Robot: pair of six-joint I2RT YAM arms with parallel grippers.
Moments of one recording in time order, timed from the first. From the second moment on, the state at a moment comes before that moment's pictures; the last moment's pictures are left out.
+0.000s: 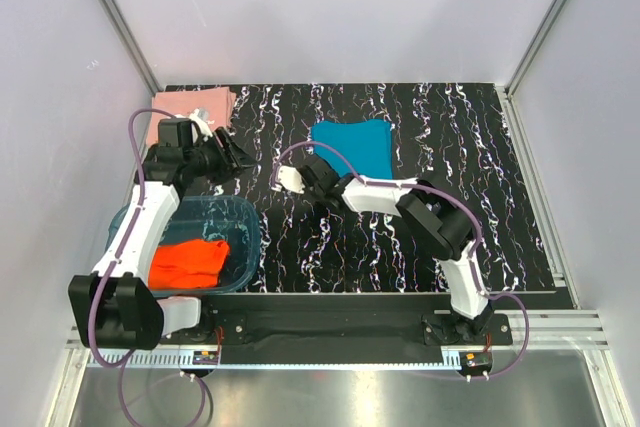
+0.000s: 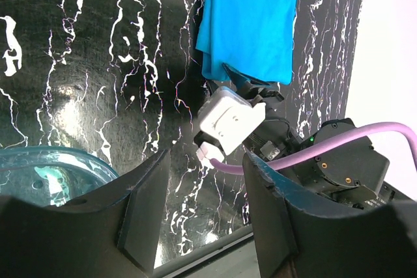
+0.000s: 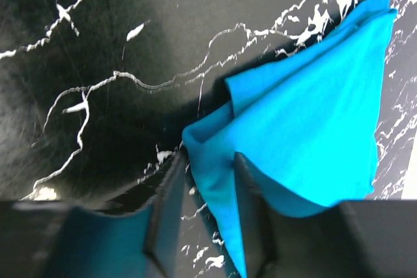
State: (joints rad) left arm -0.03 1.23 1.04 -0.52 0.47 -0.61; right arm 0.85 2.09 1.34 -0.06 0.28 -0.71
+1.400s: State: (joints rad) left arm -0.18 1.97 1.24 -0.03 0.72 -1.20; right arm 0.70 1.99 1.45 -0.23 0.06 -0.48
